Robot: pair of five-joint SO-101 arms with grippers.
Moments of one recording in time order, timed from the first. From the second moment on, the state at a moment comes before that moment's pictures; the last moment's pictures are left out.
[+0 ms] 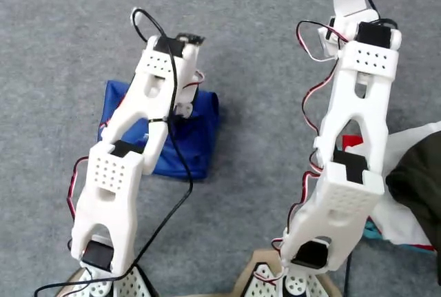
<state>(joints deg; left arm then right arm) 14.0 43.5 -43.4 98.9 -5.1 10.8 26.0 -32.0 63.0 20.3</state>
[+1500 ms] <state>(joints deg) 14.2 54.2 -70.4 100.2 14.9 8.8 26.0 -32.0 63.0 20.3</state>
